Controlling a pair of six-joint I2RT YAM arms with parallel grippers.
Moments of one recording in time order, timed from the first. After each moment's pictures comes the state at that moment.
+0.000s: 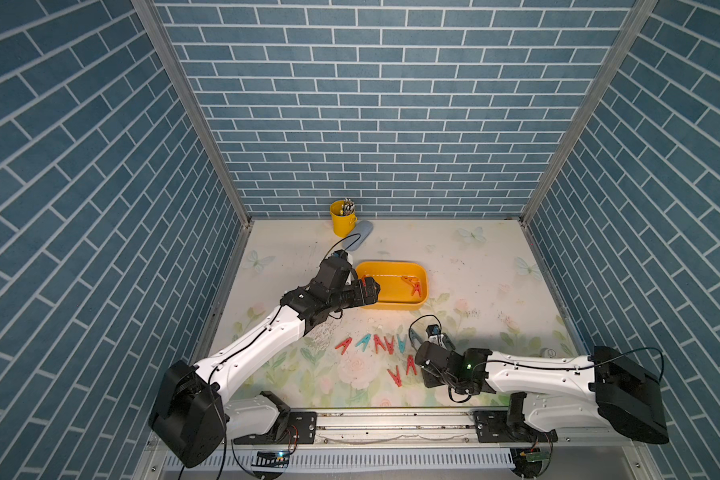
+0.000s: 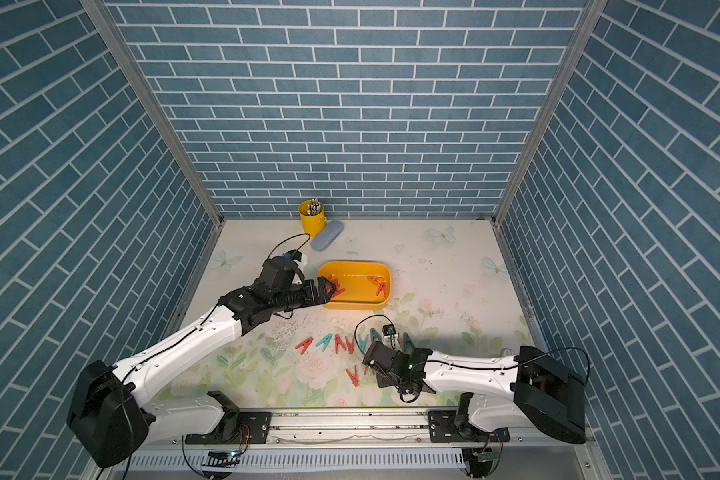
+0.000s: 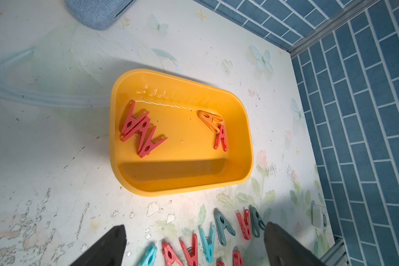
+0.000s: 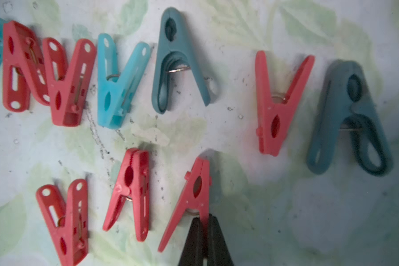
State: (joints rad) left arm -0.61 1.26 0.93 -0.38 0.08 -0.69; right arm 1.23 1.26 0.53 -0.47 0.26 0.93
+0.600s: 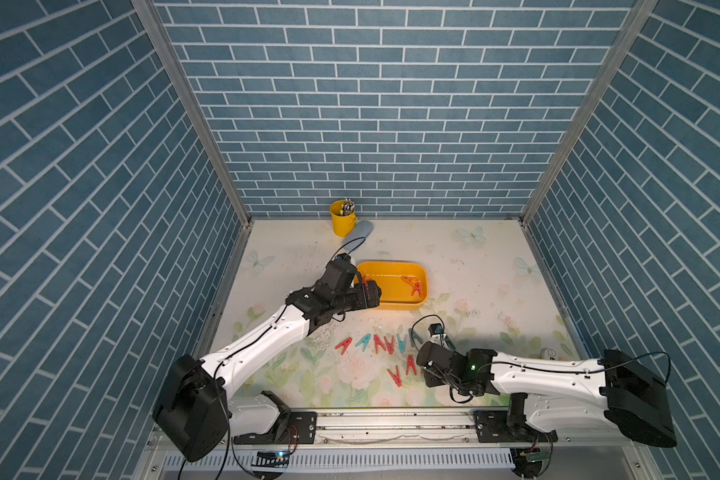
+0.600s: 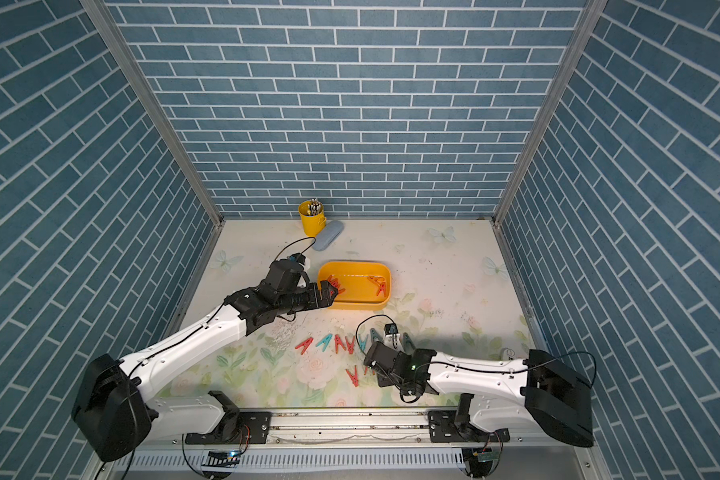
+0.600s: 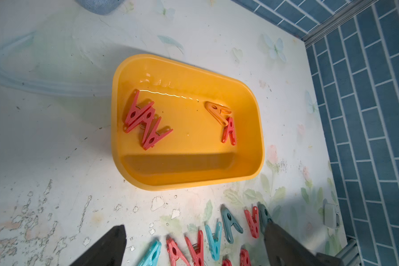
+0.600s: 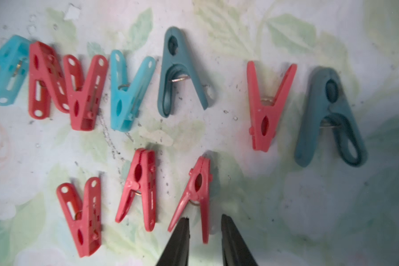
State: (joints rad) left arm -0.64 1.31 0.94 -0.40 0.05 -0.69; right arm 1.24 1.19 0.55 -0.52 0.28 0.96
